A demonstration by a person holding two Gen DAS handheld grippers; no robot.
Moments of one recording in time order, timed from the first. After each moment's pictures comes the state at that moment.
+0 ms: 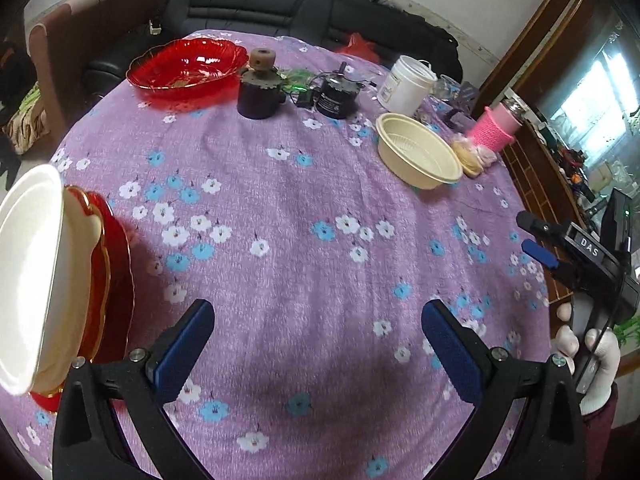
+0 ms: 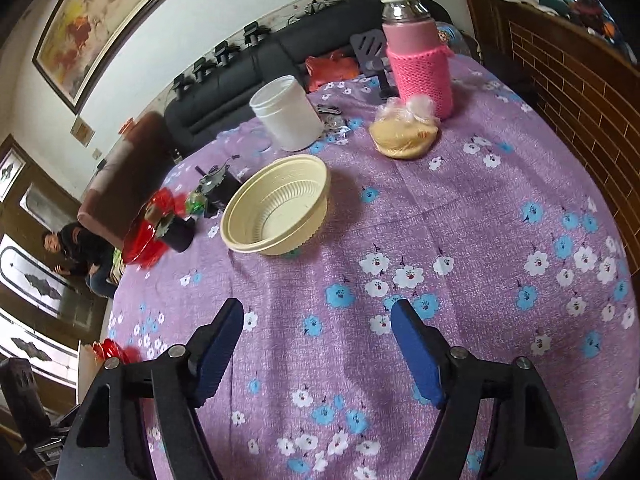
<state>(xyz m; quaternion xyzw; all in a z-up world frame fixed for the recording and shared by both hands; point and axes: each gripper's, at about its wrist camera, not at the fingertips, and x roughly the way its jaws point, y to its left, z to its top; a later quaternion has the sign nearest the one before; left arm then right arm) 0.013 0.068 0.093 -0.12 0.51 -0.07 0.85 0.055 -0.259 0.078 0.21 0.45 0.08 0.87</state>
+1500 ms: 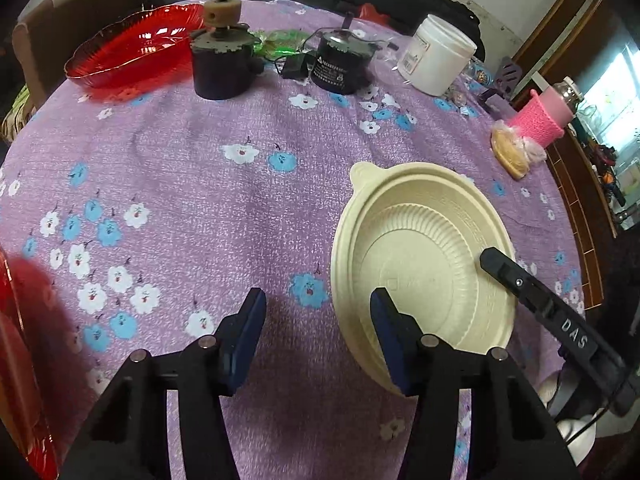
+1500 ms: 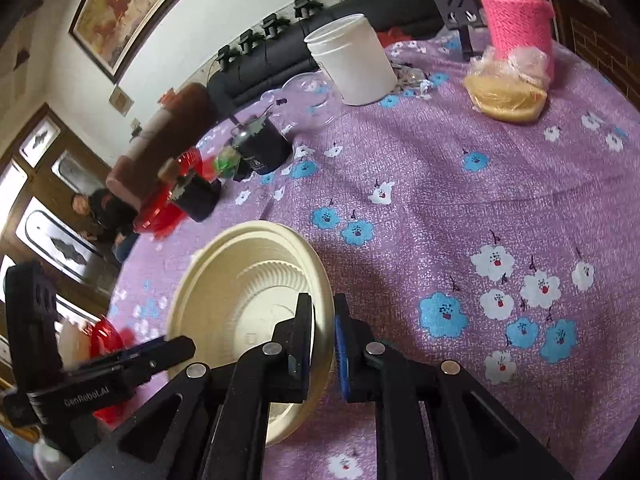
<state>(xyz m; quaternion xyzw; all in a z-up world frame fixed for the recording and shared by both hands) 0.110 0.026 0.025 -0.11 0.54 -0.05 0.83 0.101 -0.194 0.004 0.18 0.44 0.17 0.86</state>
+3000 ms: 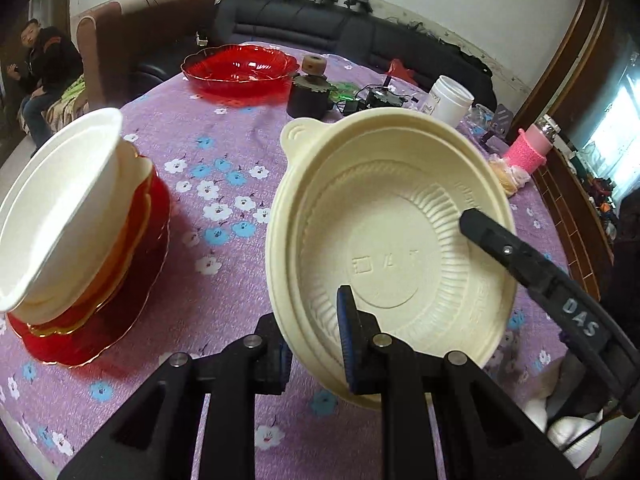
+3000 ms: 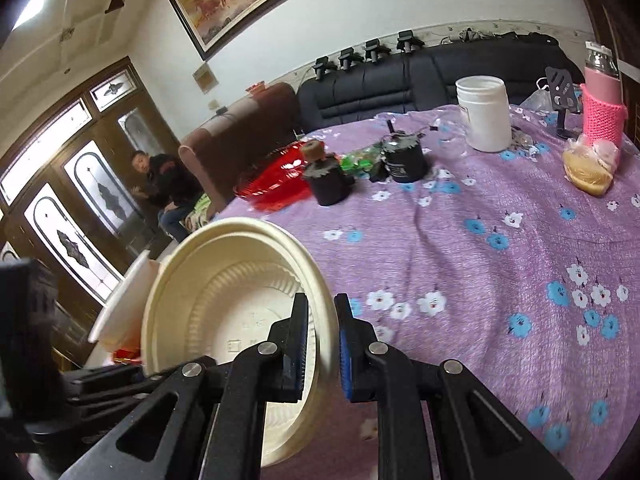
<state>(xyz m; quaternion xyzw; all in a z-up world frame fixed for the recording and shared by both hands) -0.025 0.075 0.074 -0.14 0.46 0.01 0.88 0.019 -0.102 0.060 0.11 0.35 0.28 0.88</state>
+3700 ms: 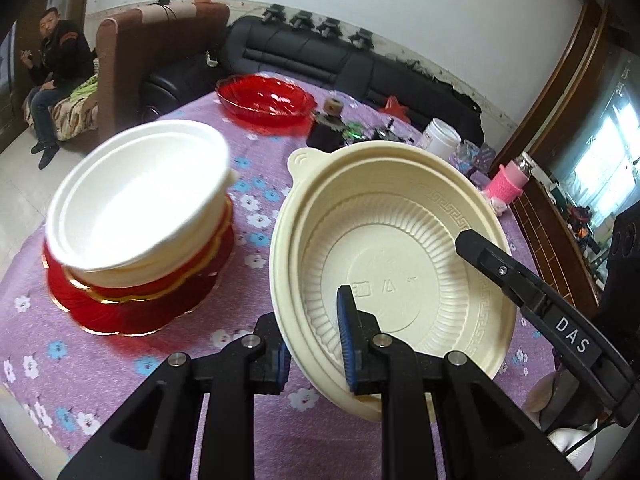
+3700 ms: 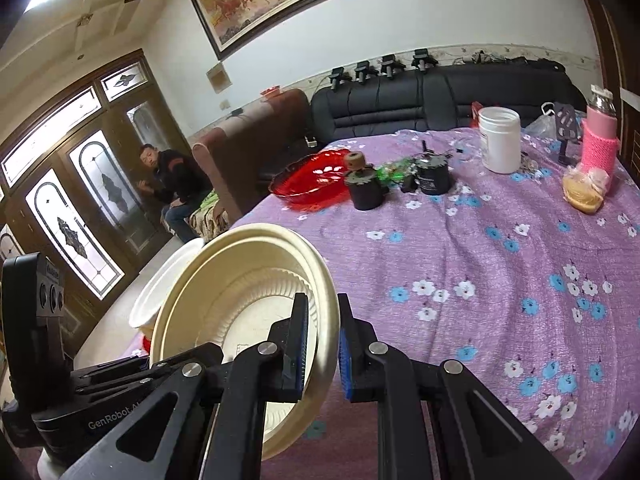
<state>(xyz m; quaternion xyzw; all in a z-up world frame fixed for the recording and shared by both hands) -0.089 0.120 0.102 -0.17 0.40 0.00 0.90 -0.039 -0.062 0.092 0.07 0.33 0.28 0.90</state>
